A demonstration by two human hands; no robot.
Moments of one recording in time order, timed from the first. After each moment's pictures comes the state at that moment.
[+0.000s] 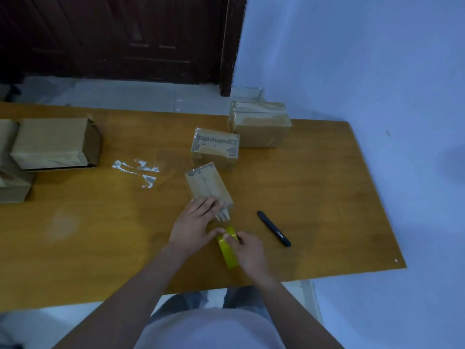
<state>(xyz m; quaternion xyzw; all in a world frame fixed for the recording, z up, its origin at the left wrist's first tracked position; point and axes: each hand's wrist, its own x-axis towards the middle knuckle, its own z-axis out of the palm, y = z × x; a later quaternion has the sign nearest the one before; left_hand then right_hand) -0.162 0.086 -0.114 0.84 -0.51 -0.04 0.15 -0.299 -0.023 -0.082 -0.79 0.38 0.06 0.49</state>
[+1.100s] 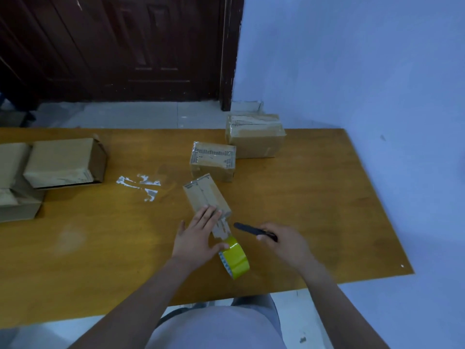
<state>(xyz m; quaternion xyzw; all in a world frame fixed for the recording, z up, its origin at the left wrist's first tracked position) -0.179 0.080 -0.084 0.88 -0.42 -0.21 0.06 -0.328 -0.110 -0.041 -0.92 0.25 0.12 0.29</state>
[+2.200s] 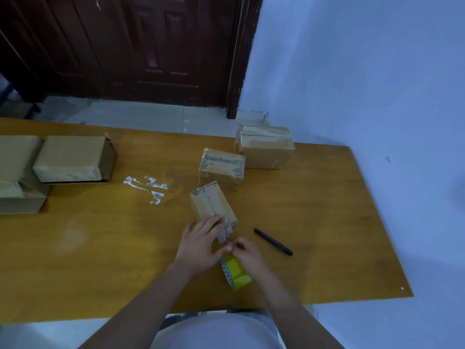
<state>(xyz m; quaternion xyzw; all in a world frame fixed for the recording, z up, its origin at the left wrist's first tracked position) -0.171 0.086 -0.110 0.86 -0.46 -0.06 0.20 -0.272 -0.041 -0.090 -0.72 0.36 0.12 0.58</state>
